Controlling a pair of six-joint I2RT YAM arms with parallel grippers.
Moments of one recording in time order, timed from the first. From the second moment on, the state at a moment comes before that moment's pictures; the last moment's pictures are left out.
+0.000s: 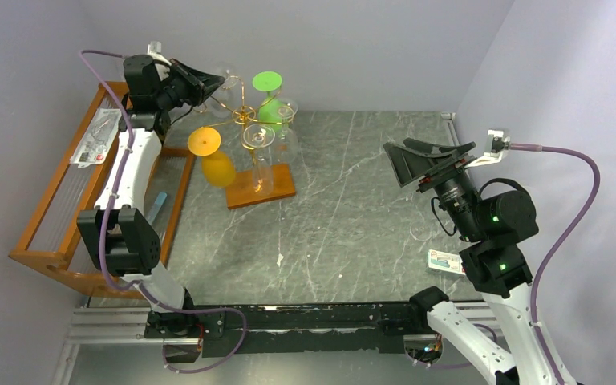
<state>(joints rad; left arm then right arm) 0.02 1.68 1.63 -0.10 0.54 -1.08 0.41 0.64 1.06 -0.08 -0.10 0.60</state>
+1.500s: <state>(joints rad) 0.07 1.33 1.64 -0.44 0.43 -0.48 0.41 0.87 1.03 -0.36 0.44 0.53</state>
